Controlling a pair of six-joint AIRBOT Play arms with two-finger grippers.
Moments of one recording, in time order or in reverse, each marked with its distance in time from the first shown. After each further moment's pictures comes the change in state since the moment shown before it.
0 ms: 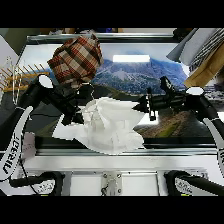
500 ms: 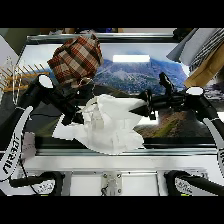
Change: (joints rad) left arm 0.000 0.000 0.000 0.000 -0.002 0.001; right arm 0.000 0.000 0.000 0.001 0.003 0.195
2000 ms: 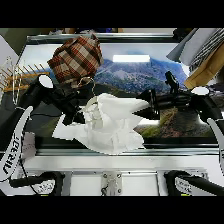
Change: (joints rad) left arm 0.000 0.000 0.000 -0.002 0.002 -0.001; right arm -0.052 0.014 0.000 -0.005 0.039 0.014
